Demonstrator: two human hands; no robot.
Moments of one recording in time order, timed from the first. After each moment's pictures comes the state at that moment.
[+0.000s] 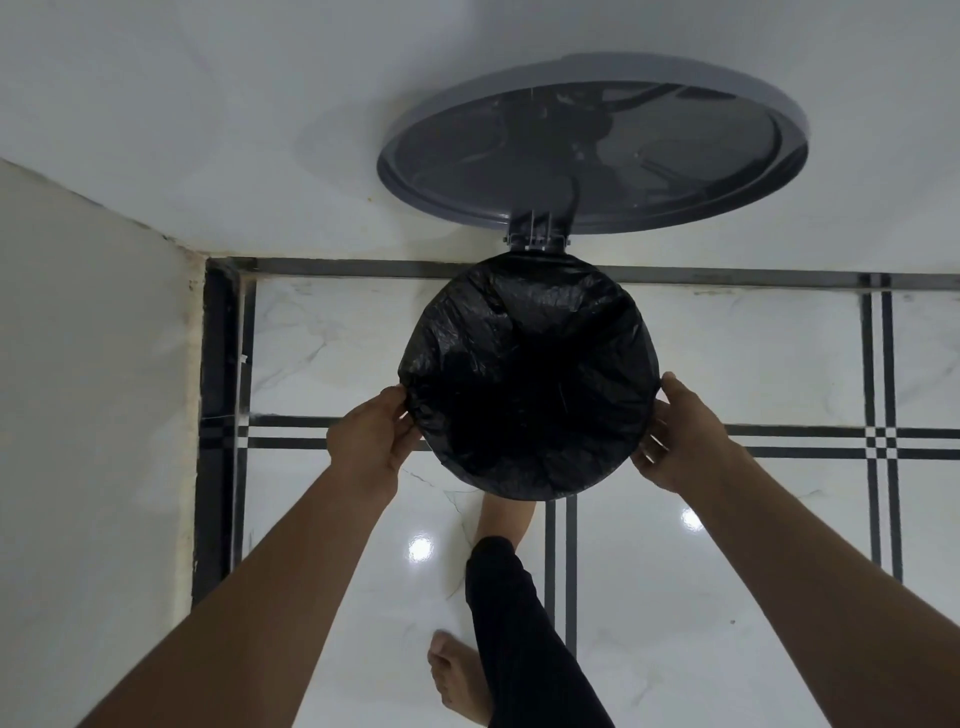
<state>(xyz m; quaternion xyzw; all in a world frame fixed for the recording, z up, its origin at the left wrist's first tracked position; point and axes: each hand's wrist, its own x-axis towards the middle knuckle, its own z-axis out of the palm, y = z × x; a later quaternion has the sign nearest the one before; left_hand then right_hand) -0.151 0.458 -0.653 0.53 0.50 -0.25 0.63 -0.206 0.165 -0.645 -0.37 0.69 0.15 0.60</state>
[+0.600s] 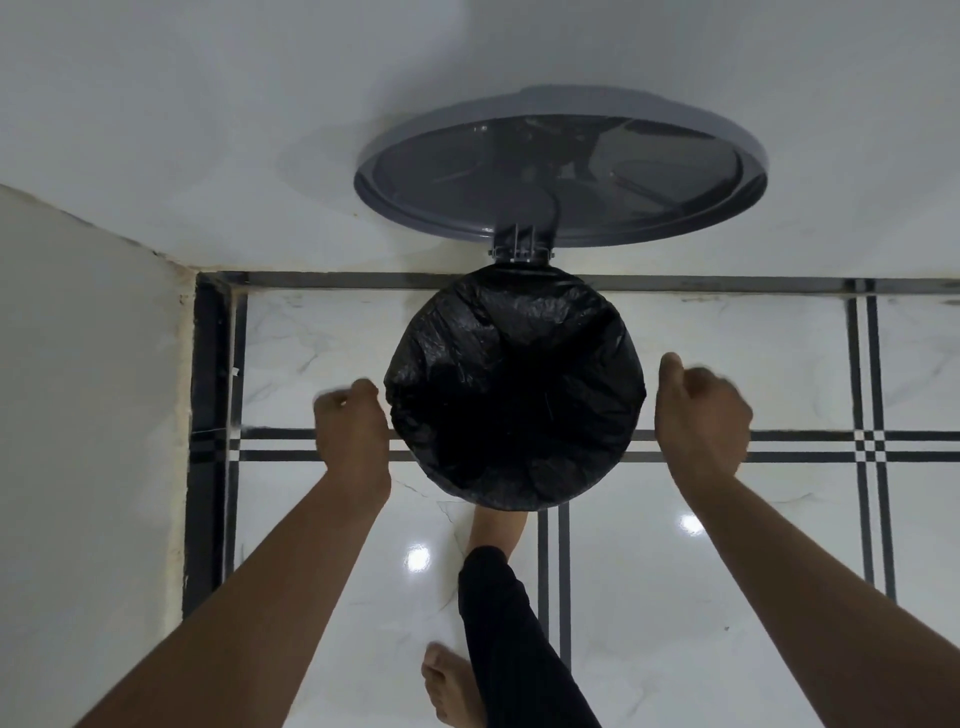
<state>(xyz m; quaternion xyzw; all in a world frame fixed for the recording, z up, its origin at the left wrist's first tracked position) -0.135 0.439 -0.630 0.68 0.49 -0.18 0.52 -0.202 0.156 -0.634 -0.81 0.52 0.08 0.28</state>
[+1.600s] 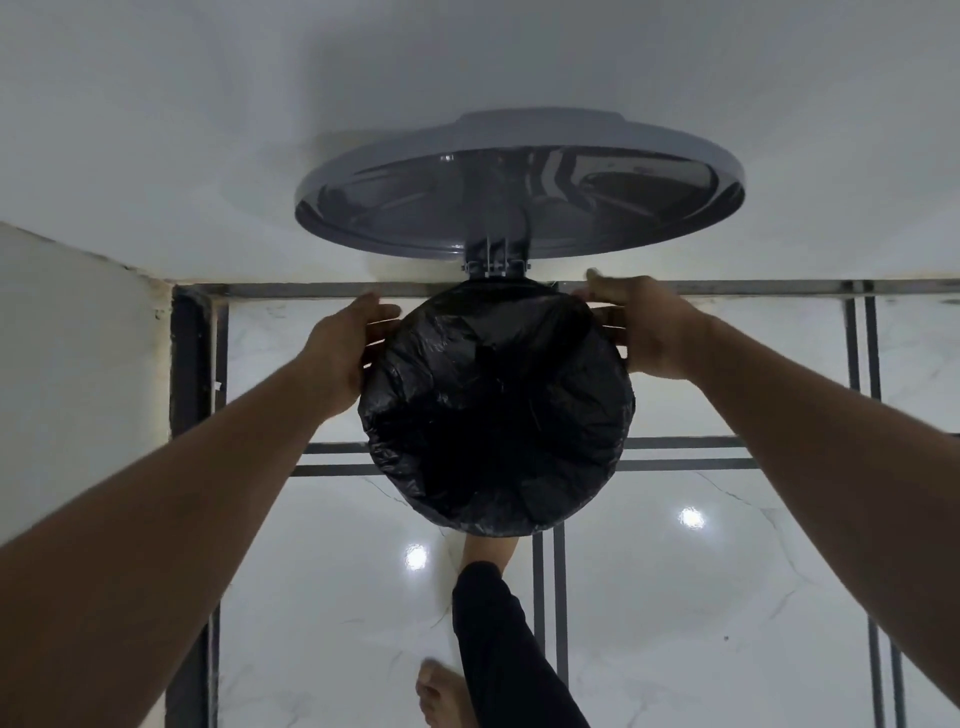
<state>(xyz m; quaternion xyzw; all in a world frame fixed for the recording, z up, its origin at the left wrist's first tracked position) -0.029 0.432 -0.656 0.61 0.37 -0.37 0.59 -0.082 0.113 -0.648 -0.57 0.41 0.35 0.62</state>
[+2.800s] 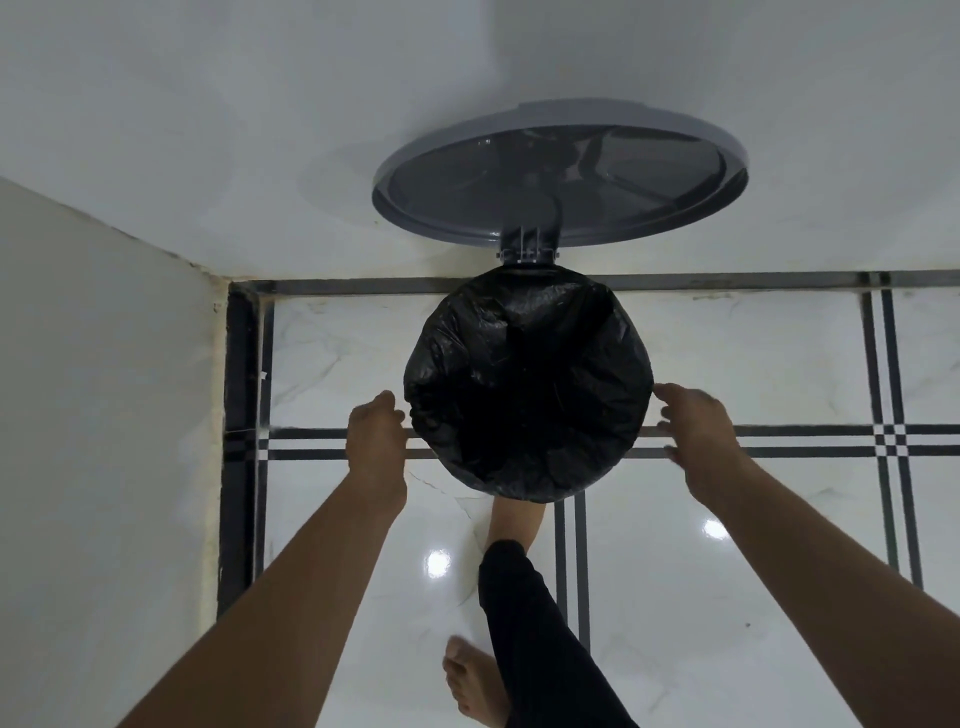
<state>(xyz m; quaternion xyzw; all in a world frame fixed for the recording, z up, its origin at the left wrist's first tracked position) -0.150 0.449 -0.628 0.63 0.49 -0.25 0.55 -0.213 0.162 -0.615 -0.59 0.60 0.17 0.52</state>
